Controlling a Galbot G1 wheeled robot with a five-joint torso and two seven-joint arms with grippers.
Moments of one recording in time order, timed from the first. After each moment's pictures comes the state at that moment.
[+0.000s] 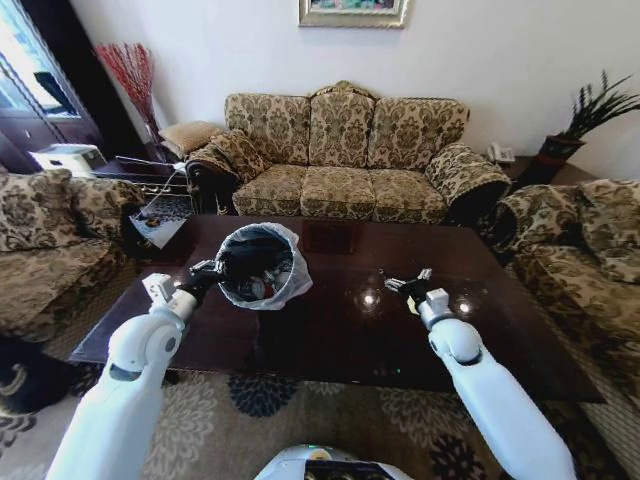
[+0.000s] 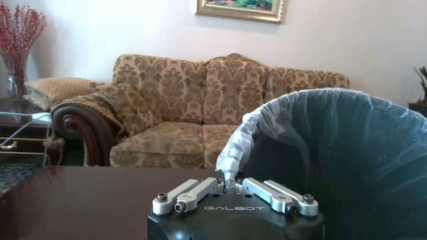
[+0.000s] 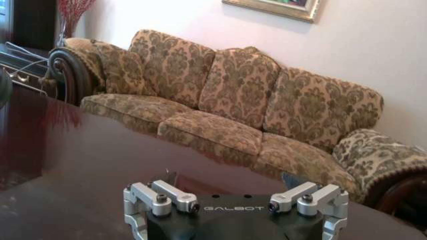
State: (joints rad) left arm 1.25 -1.12 -0.77 -2.21 -0.59 0.54 0.04; right arm -1.05 1.04 0.36 1.75 0.26 -0.19 0.02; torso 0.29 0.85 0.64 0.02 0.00
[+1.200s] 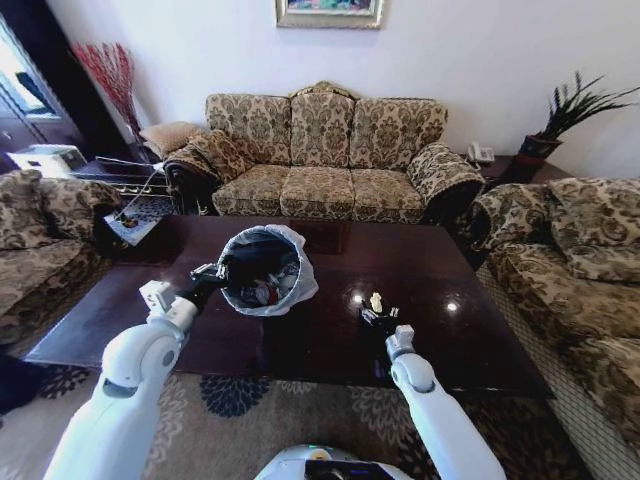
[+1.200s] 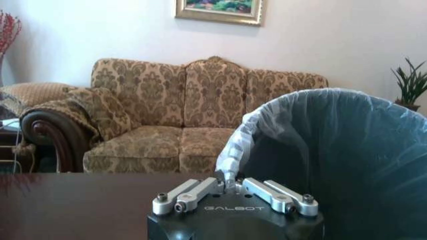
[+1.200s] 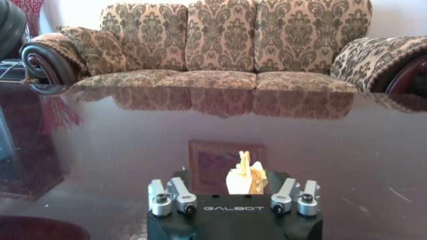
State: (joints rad) left arm 1.29 -1.13 -0.78 -2.26 -0.58 0.54 0.05; right arm -1.11 1.29 0.28 1.52 0.29 -0.04 0.08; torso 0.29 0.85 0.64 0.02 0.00
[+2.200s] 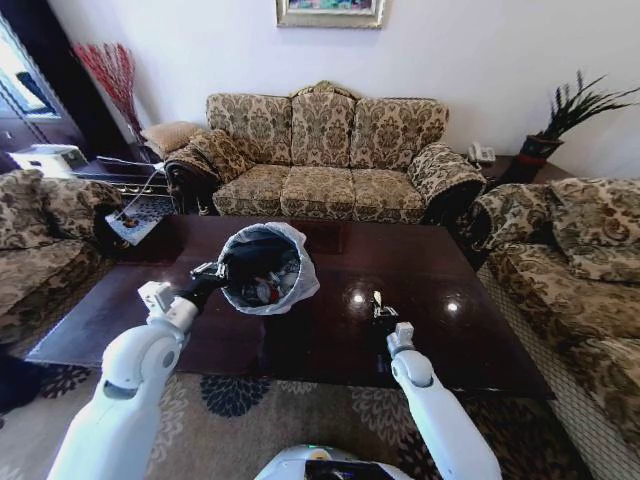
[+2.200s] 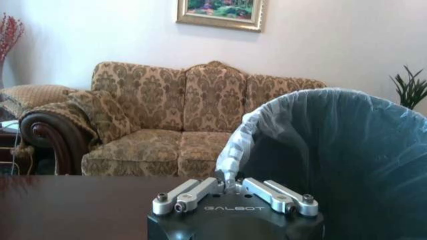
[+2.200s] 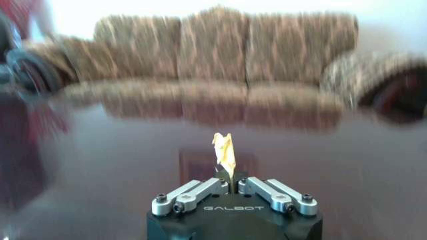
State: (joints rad) left arm 1.30 -1.15 -0.78 -2.27 -0.58 0.53 0.04; right arm -1.08 1.26 0.28 1.56 0.28 0.00 0.10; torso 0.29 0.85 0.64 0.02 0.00
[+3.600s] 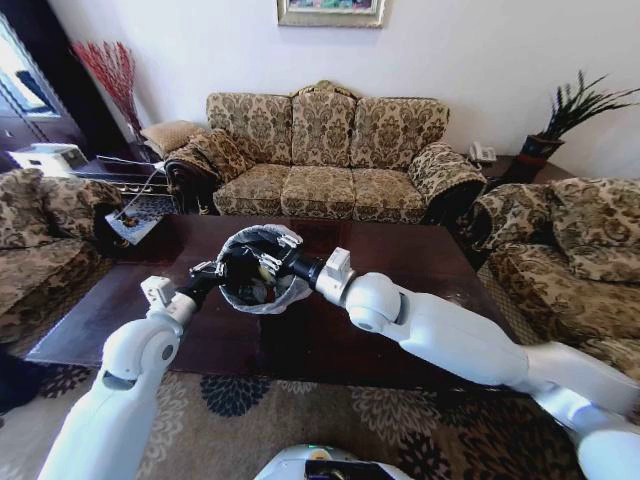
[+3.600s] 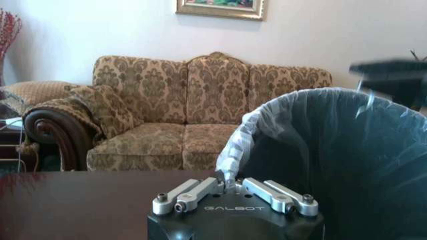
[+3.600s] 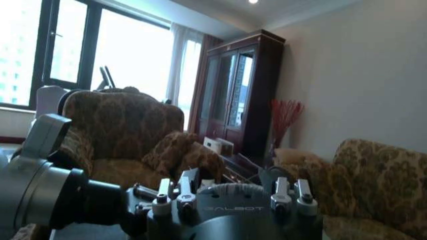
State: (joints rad) left arm 1.27 -1.09 -0.77 -2.23 -0.60 0.55 0.03; right arm -0.16 1.00 -0.60 2.03 0.82 -0.23 0.18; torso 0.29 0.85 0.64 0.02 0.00
